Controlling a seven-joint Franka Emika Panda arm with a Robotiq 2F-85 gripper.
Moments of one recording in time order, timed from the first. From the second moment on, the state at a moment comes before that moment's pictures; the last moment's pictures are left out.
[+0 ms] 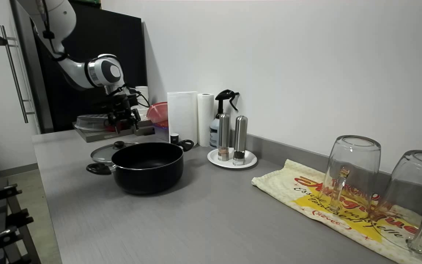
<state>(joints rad) 0.40 0.72 0.14 -1.65 -0.44 2.34 0.09</state>
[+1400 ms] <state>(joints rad) 0.41 0.85 0.16 -1.58 -0.34 2.29 0.04</state>
